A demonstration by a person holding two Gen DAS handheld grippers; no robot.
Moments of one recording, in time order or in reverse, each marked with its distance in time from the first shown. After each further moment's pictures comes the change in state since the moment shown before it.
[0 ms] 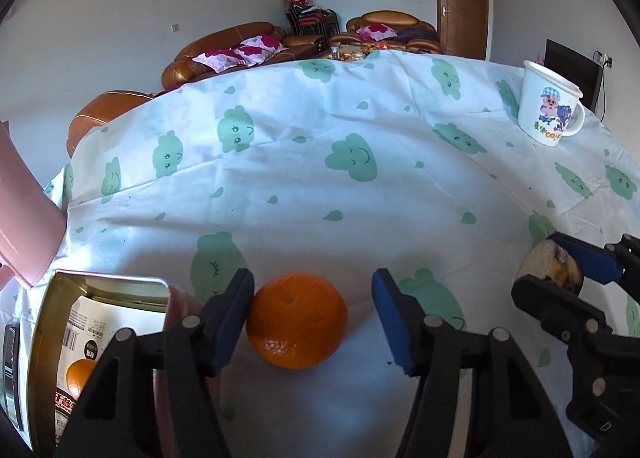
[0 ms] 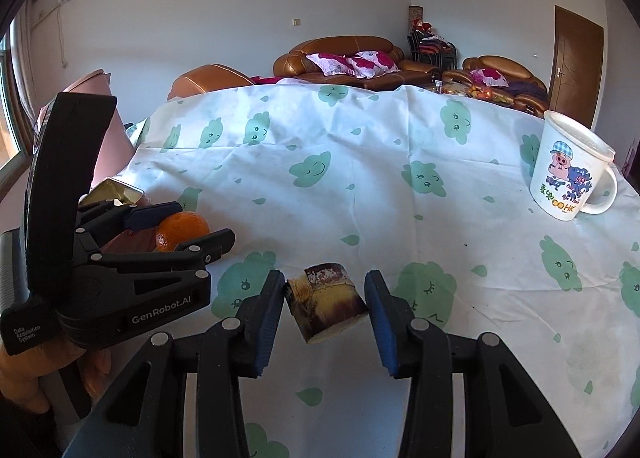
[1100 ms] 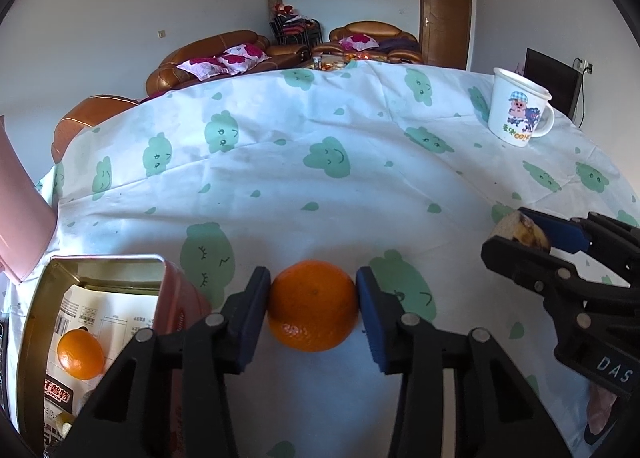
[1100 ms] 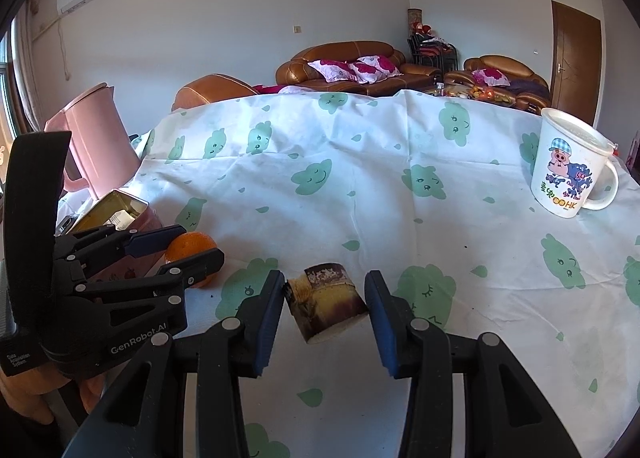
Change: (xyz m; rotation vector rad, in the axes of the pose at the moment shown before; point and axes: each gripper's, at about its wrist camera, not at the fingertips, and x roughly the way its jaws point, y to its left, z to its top) left arm -0.021 0.001 -0.015 0.002 -0.046 -0.096; right arm -0.010 -0.007 -0.001 0.031 -0.054 0.025
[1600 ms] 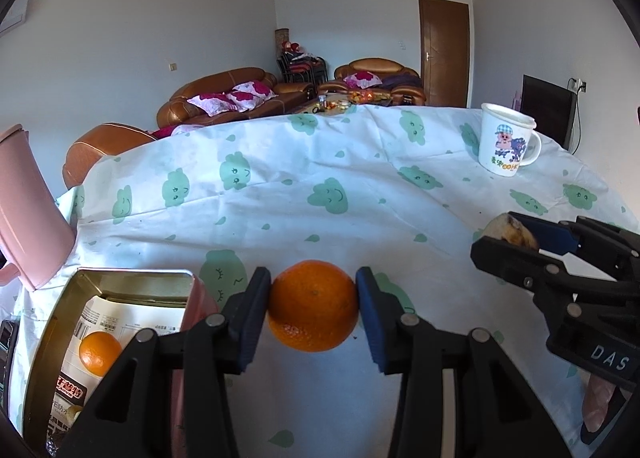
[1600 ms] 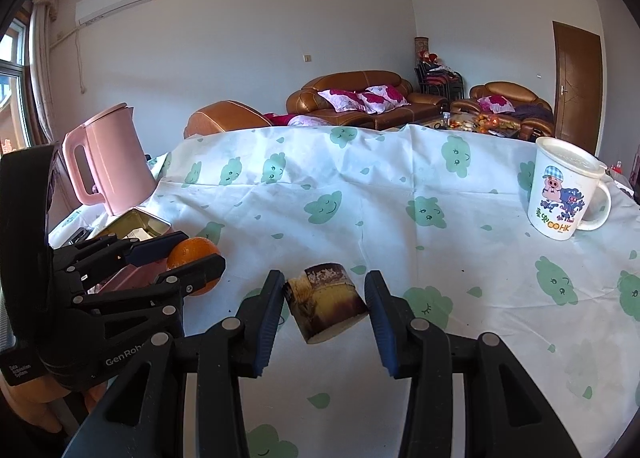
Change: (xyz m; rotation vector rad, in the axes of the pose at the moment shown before) left arm -0.035 -0.002 -0.006 -0.010 -0.164 0.035; right arm -0.023 0.006 -0.002 -0.030 -0.125 0.027
